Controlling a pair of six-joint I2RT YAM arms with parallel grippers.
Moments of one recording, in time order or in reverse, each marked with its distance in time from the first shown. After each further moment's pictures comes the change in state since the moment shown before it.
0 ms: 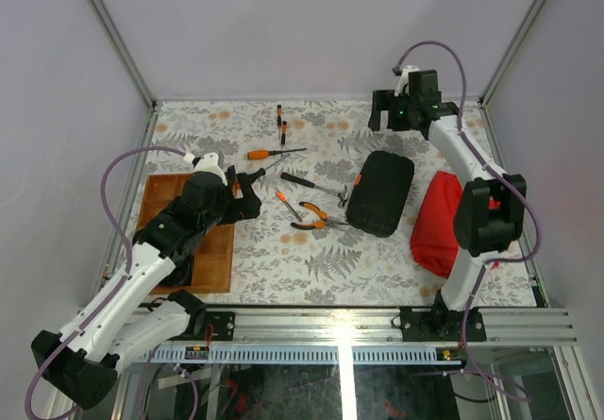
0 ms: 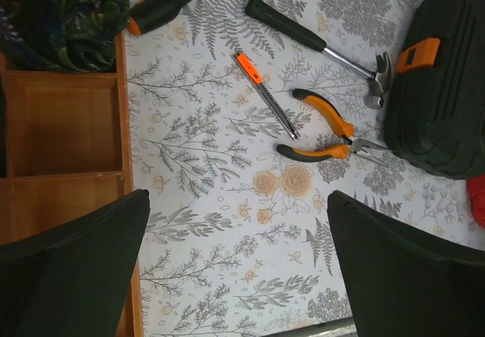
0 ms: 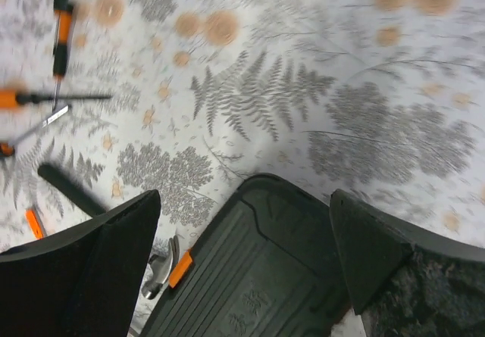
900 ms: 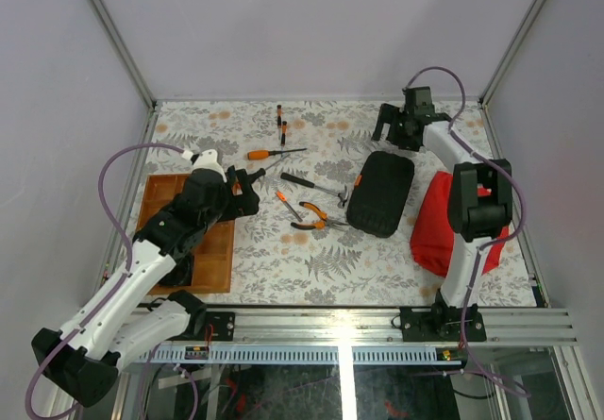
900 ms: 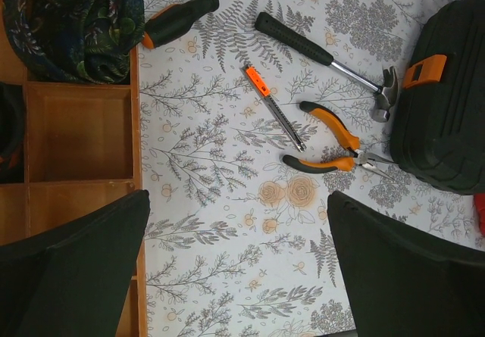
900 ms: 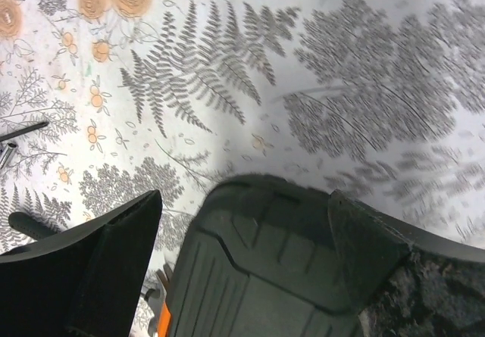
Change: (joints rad) left arm 0.000 0.018 0.027 -0.006 -0.059 -0.001; right arm -0.043 0.054 -0.135 0.073 0.119 0.310
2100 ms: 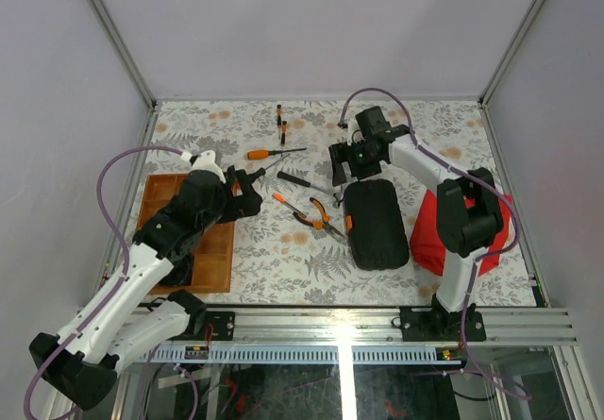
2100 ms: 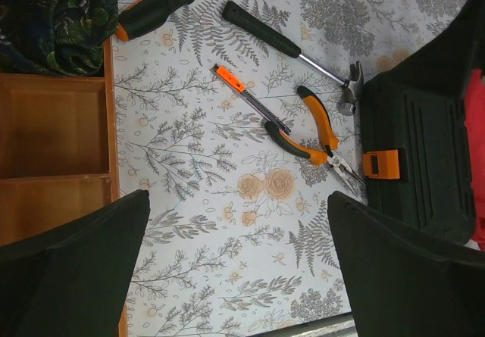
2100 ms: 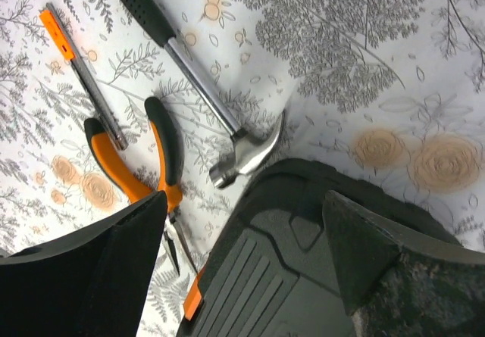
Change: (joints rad) left arm 0.000 -0.027 -0.003 0.005 0.060 -0.029; right arm 0.276 -0.032 -0.031 -0.222 -0.208 -0.304
